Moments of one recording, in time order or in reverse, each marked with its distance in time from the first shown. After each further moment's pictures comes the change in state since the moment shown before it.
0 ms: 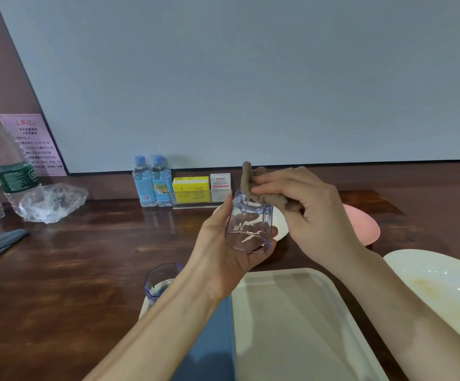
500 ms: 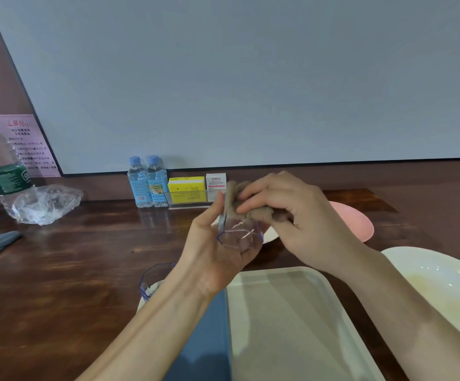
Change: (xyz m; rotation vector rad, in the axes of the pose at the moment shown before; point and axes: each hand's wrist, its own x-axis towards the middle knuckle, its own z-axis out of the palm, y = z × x) left_hand -0.003 0.006 -0.002 -0.053 -0.003 -0.016; right_hand -0.001 -0.014 -0.007 0.044 -0.181 -0.027
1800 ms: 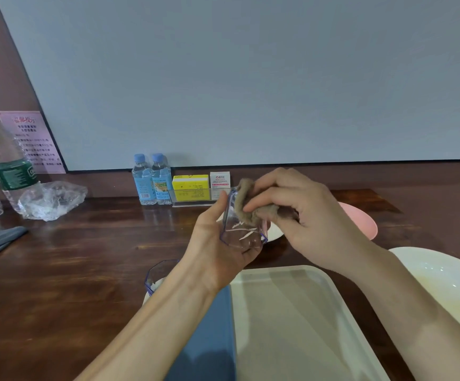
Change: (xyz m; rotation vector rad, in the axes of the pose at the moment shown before) left_hand -0.010 0.004 0.010 0.092 0.103 -0.007; right_hand 0.001 -0.006 -0.004 -0.007 -0.037 0.048
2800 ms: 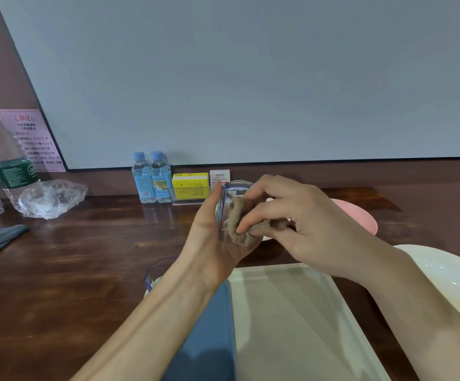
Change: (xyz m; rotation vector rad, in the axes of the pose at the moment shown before) left_hand 0.001 0.000 -0.004 0.055 -0.093 0.080; right_hand -0.001 -0.015 -0.009 0.006 -0.190 -0.054
